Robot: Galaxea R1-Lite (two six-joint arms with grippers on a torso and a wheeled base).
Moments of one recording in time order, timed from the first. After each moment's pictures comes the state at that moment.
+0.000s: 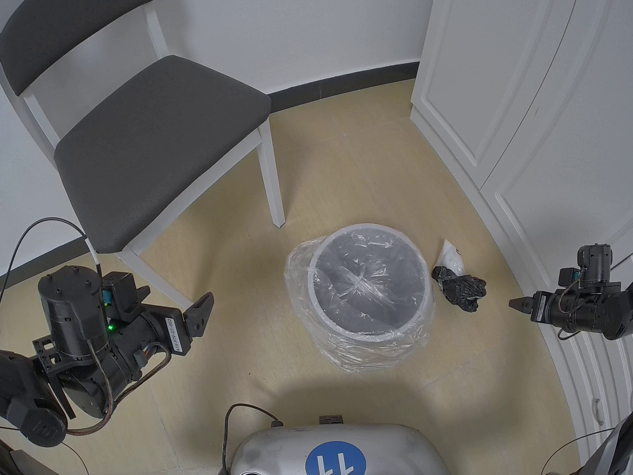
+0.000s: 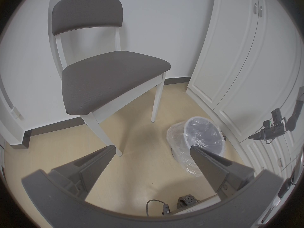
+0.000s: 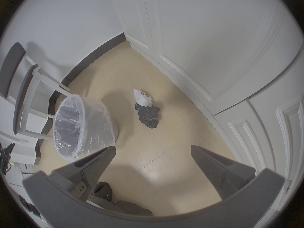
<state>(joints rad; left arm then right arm) -0.56 1.51 -0.33 -0.89 0.38 -0.19 -0.12 1.81 -0.54 -0.63 0.12 0.17</state>
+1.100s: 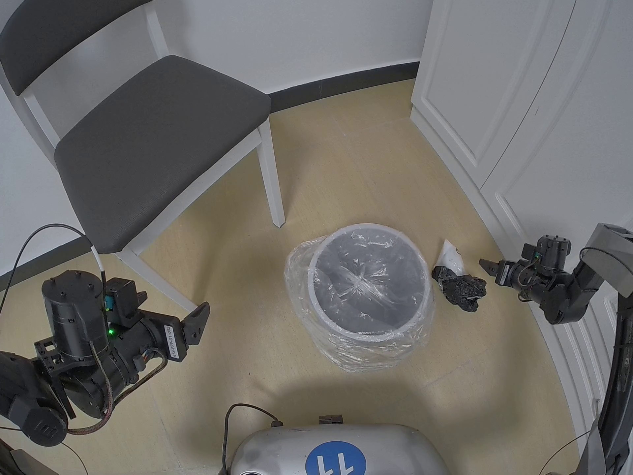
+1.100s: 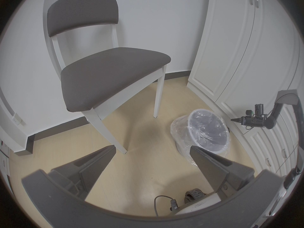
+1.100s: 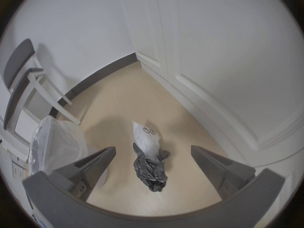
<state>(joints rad) -0.53 1.53 -0.31 -0.88 0.35 -0.14 -0.13 2.37 -1.00 -1.04 0.20 0.15</state>
